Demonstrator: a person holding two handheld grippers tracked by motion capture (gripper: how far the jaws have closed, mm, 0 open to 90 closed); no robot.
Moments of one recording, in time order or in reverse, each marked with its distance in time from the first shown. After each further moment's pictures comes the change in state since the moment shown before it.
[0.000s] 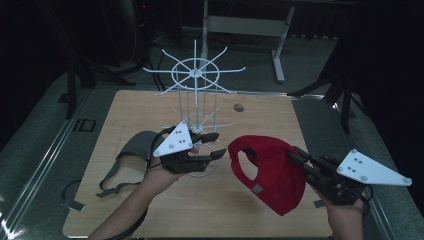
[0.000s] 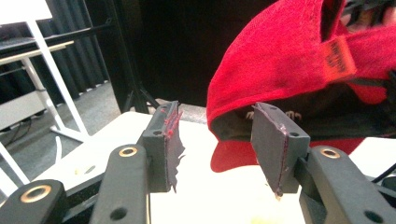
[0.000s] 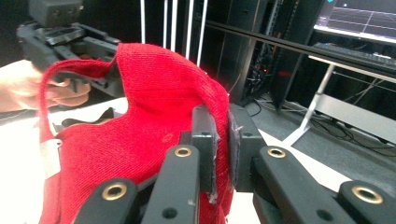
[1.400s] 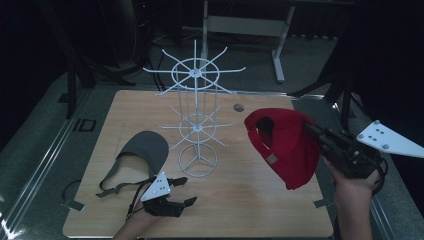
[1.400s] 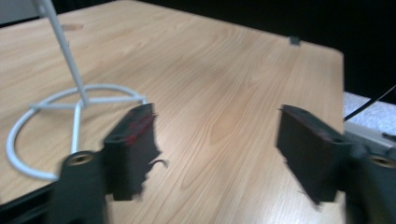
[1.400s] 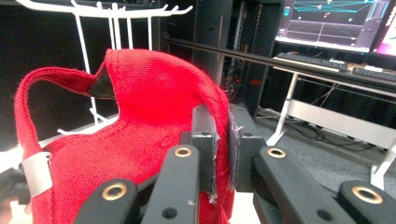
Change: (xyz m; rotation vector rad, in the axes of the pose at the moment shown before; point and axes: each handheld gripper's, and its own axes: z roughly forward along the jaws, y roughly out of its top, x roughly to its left) left arm -0.023 -0.173 -0.026 0.191 0.065 -0.163; right arm -0.036 0.034 0.003 -0.061 -0.115 0.056
